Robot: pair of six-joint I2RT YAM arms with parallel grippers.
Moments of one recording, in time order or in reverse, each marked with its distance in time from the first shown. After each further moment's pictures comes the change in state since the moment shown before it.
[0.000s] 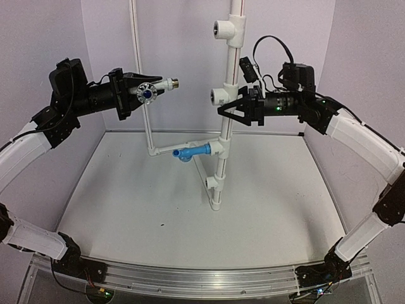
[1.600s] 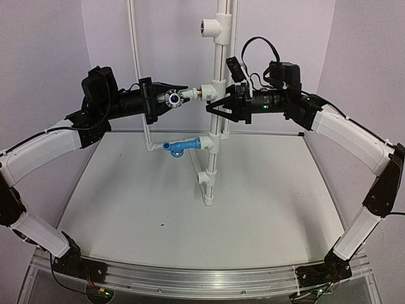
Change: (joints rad) left arm -0.061 0.194 -0.020 0.257 0.023 -0.168; right arm 0.039 0.130 0.099 0.052 -0.038 -0.078
